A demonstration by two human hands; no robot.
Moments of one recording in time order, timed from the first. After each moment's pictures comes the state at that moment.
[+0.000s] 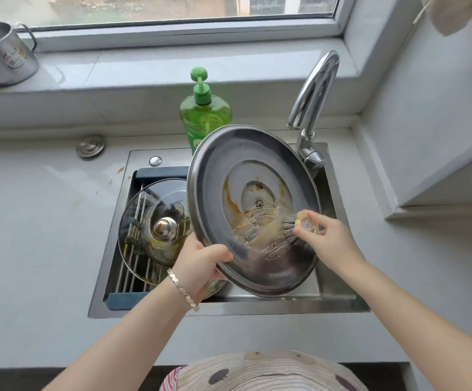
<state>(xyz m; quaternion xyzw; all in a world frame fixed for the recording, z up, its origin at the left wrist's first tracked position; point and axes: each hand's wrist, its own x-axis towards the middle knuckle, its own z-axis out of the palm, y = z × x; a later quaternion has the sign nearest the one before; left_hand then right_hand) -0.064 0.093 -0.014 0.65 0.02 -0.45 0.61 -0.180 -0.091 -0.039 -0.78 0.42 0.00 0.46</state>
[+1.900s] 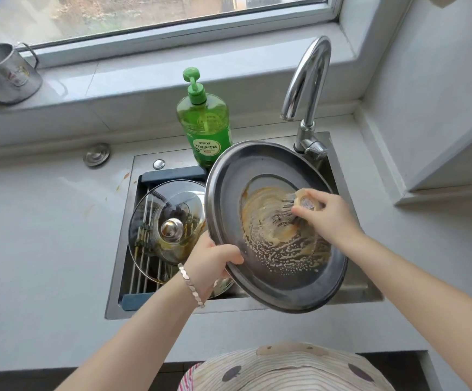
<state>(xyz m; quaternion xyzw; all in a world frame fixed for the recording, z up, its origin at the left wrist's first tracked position) -0.069 0.085 -0.010 0.69 -0.07 -0.47 0.54 -0.164 -0.103 -0.038 -0.77 0.42 -0.04 0.47</state>
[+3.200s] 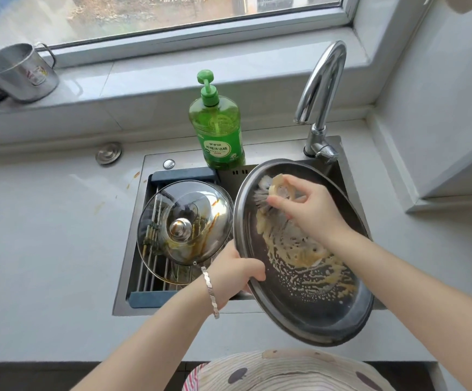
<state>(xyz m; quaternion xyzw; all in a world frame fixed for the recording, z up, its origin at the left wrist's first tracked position) -0.081 0.082 -0.009 0.69 -0.09 -0.51 0.50 -0.133 -0.081 -0.020 -0.76 0.32 -0.08 0.56</state>
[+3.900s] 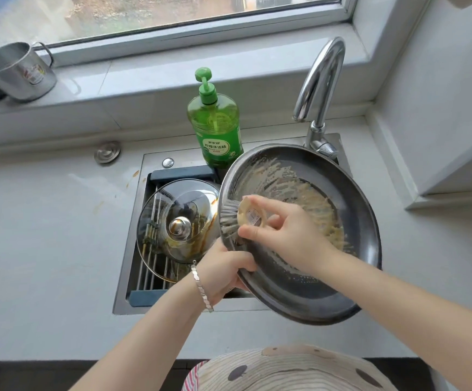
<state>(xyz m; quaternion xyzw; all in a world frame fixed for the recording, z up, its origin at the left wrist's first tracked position) -0.073 0.087 -0.008 0.63 -0.07 -0.55 0.55 -0.143 -0.042 -0.006 -0.77 0.19 -0.03 0.61</state>
